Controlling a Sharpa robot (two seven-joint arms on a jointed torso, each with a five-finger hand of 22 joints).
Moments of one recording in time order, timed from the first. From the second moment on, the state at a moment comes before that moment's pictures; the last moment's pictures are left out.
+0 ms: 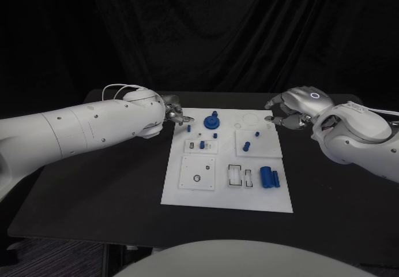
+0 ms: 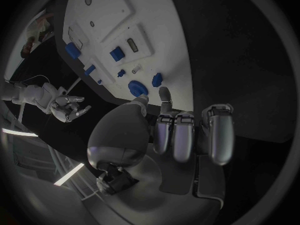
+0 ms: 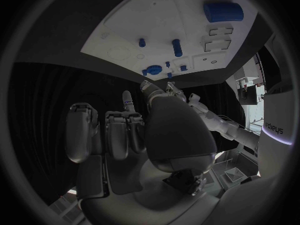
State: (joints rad) left arm 1.35 -0.55 -0.21 1.17 -1.18 -0.04 -0.43; left_hand 1.06 0.02 0.06 0.29 0.18 1.00 0.02 0.36 1.16 1.47 -0.04 1.57 1.31 1.47 -0.09 1.57 1.31 0.06 1.46 0.02 1.43 1.31; right arm 1.36 -0.96 -0.25 1.57 -1.72 -0.47 -0.19; right_hand 1.33 -0.06 0.20 0.22 0.20 0.86 0.11 0.09 0.25 1.46 0.02 1.57 1.31 1.46 -0.05 1.57 1.31 0.04 1.47 0.06 1.41 1.31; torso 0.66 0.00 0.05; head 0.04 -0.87
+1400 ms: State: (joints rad) left arm 1.35 -0.52 -0.21 1.11 -1.19 0.04 -0.40; left_hand 1.09 0.04 0.04 0.28 0.20 0.97 0.04 0.31 1.15 1.47 -0.04 1.57 1.31 1.47 -0.08 1.57 1.31 0.06 1.44 0.03 1.40 1.31; right arm 1.36 -0.96 -0.25 1.58 -1.72 -0.47 -0.19; right_hand 1.33 -0.05 0.20 0.22 0.21 0.87 0.12 0.09 0.25 1.46 0.02 1.57 1.31 1.46 -0.05 1.57 1.31 0.04 1.47 0.06 1.41 1.31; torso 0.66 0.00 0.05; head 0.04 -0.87
